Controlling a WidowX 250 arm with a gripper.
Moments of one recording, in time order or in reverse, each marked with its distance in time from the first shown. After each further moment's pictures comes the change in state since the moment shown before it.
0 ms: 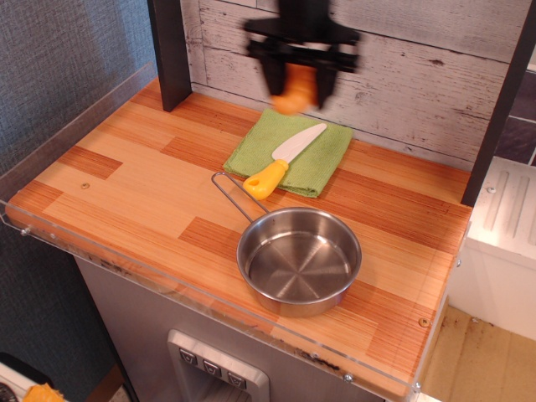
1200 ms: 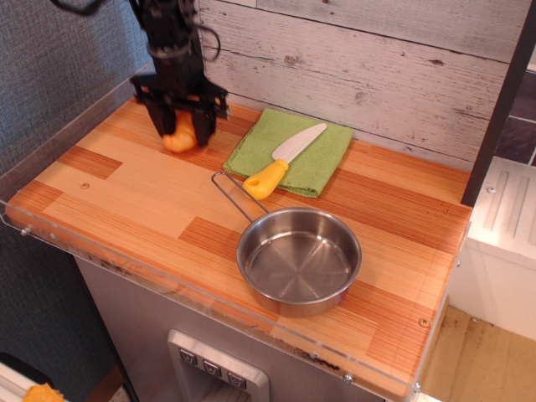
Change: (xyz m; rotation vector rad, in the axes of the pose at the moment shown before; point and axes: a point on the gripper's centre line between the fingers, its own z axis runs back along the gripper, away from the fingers) arm -0.007 0.123 -0.085 0.081 0.019 0.113
